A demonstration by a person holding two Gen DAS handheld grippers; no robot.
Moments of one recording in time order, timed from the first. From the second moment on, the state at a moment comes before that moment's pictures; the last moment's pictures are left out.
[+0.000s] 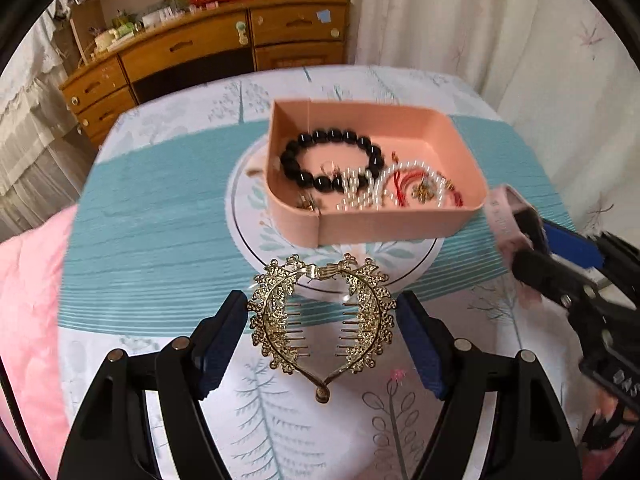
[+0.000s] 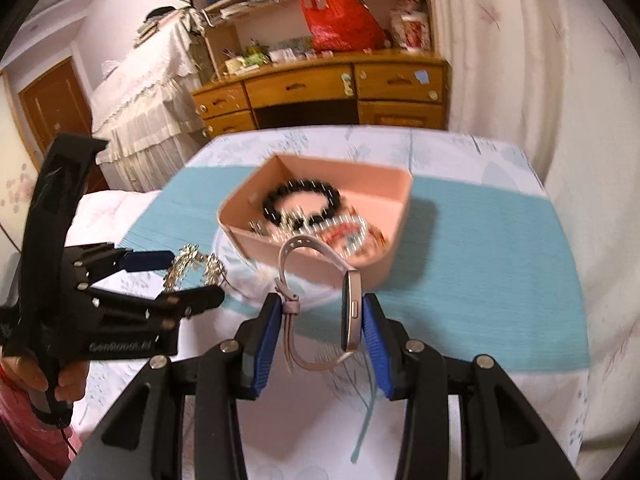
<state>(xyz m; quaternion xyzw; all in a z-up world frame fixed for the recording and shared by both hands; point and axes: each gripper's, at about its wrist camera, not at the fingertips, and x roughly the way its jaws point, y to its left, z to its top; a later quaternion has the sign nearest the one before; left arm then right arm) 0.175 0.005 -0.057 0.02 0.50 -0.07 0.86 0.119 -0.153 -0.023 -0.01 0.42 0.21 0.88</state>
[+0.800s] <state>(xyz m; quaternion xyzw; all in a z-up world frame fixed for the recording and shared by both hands) 0.242 0.017 0.030 -0.02 0.40 -0.11 0.91 0.193 -0.134 -0.003 0.02 0.40 0.24 0.88</state>
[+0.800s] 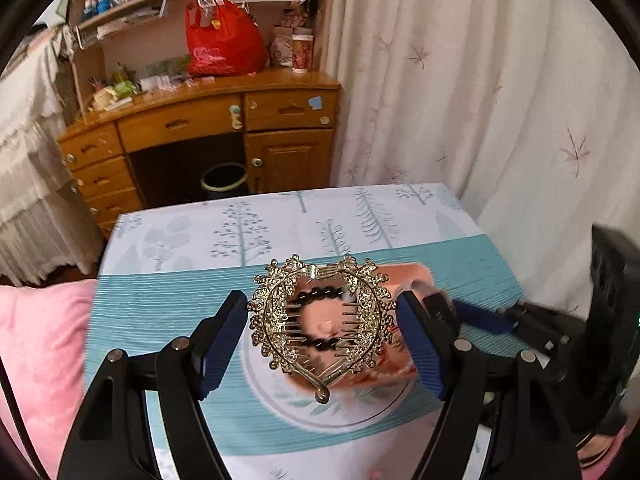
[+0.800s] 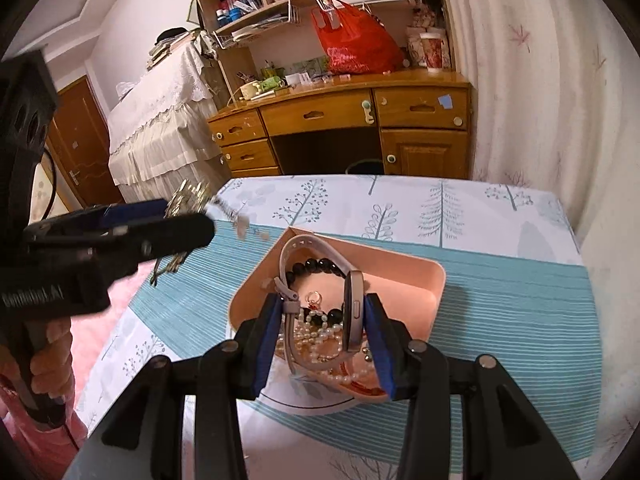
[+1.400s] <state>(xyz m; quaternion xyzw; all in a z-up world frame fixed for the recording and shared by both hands) 0.250 0.025 0.009 -0.03 0.45 -0.05 0.89 0.187 -0.146 -0.017 0.06 0.42 0.23 0.88</state>
